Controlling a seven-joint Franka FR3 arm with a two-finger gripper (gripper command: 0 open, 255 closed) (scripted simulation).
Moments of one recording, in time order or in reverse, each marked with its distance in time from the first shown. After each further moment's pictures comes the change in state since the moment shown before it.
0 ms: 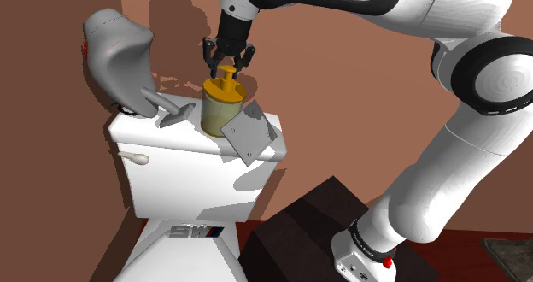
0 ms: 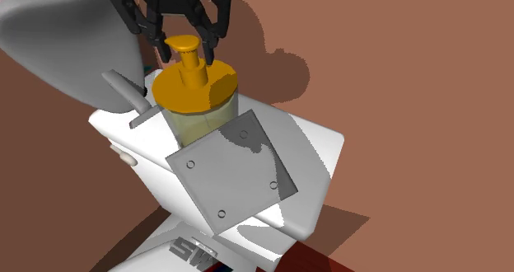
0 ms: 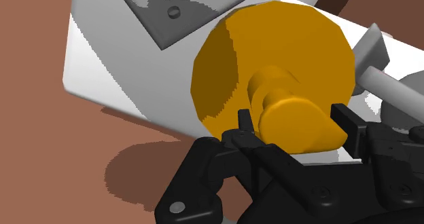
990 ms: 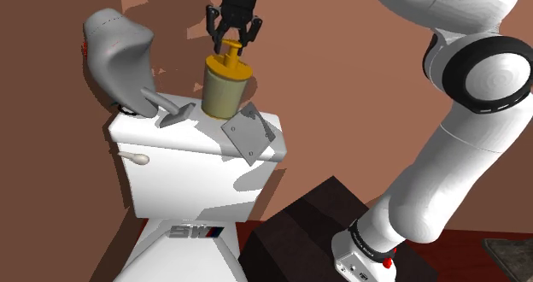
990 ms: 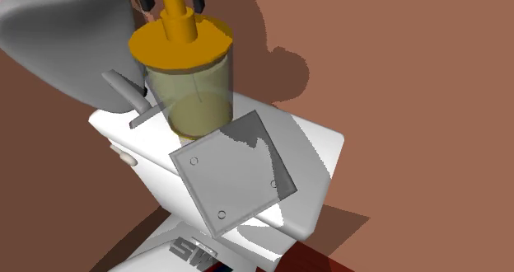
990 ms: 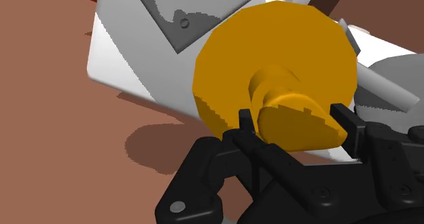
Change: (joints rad) arm 0.011 0.042 0.006 0.239 -0.012 -0.203 0.004
